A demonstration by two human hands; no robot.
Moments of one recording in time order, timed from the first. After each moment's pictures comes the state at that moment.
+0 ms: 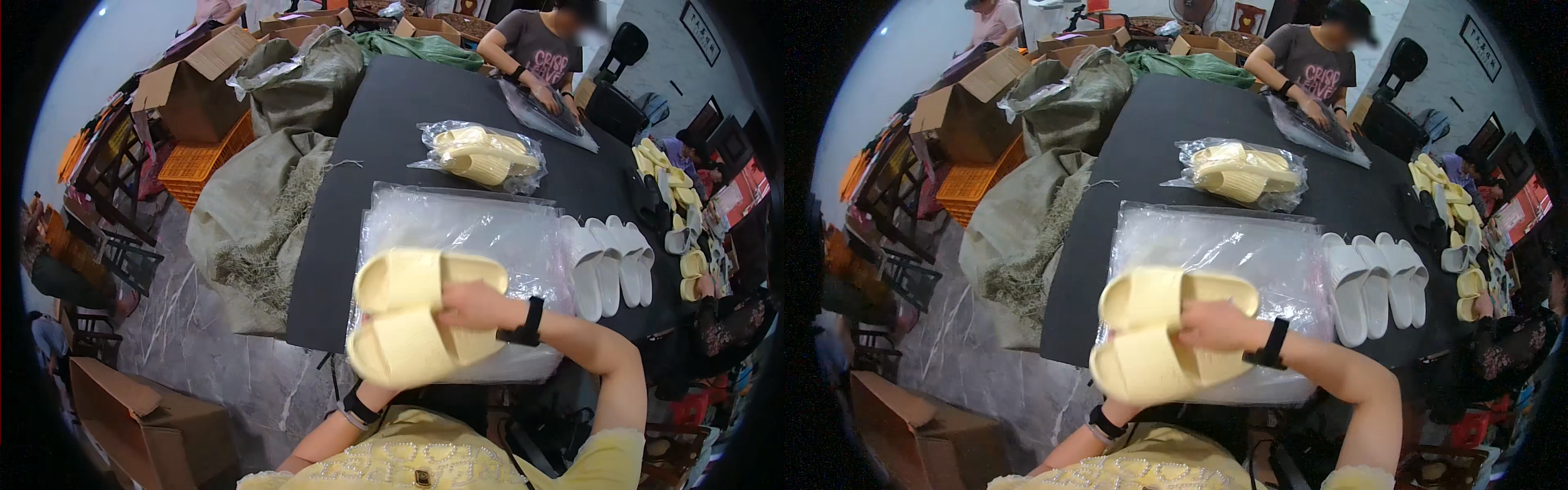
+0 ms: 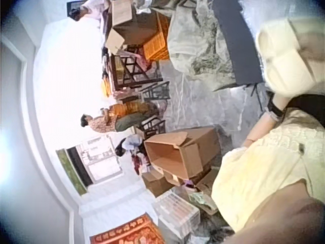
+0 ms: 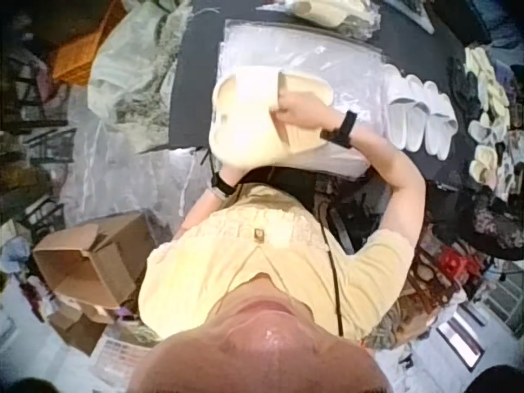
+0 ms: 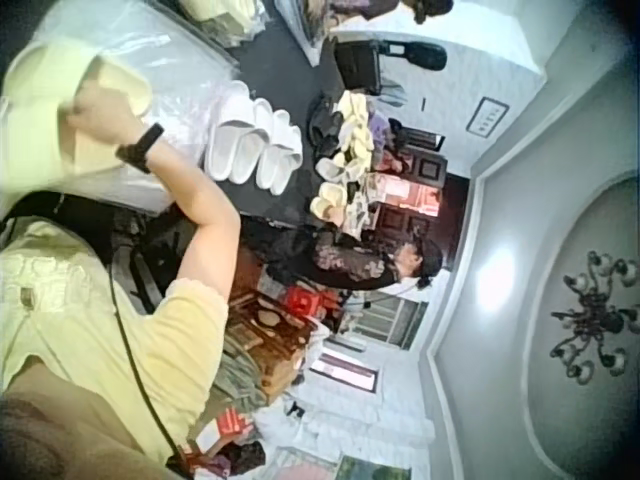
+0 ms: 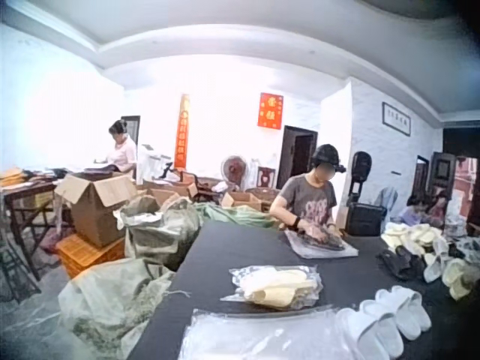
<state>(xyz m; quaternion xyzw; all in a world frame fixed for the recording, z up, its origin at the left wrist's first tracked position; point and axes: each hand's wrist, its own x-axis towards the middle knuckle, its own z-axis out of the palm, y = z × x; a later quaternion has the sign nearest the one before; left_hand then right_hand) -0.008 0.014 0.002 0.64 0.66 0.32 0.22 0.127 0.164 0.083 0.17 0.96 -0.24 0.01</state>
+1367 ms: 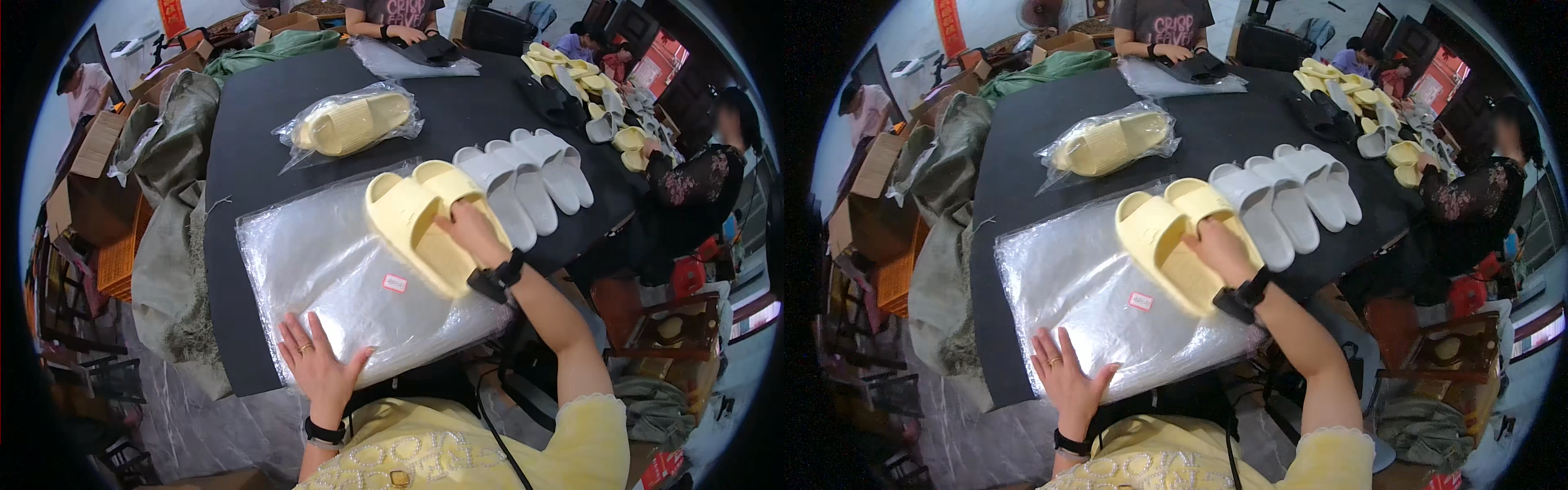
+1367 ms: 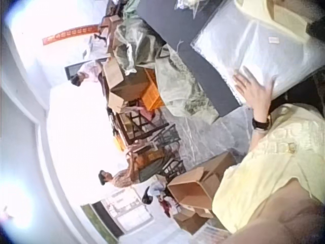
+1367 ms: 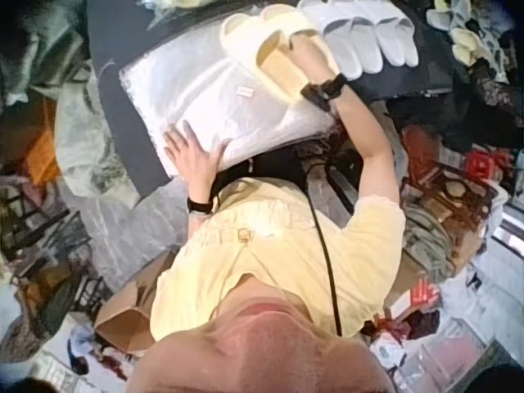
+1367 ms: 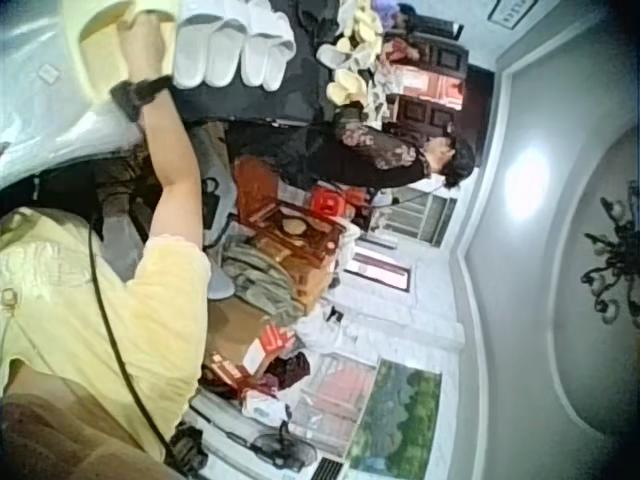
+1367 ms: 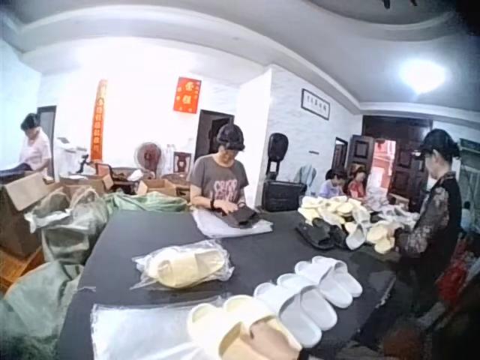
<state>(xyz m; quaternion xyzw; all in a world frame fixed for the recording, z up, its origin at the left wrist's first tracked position) 0.004 0.023 0.019 0.66 0.74 0.15 0.02 0.273 0.221 0.055 0.67 0.72 -0.15 -0.12</state>
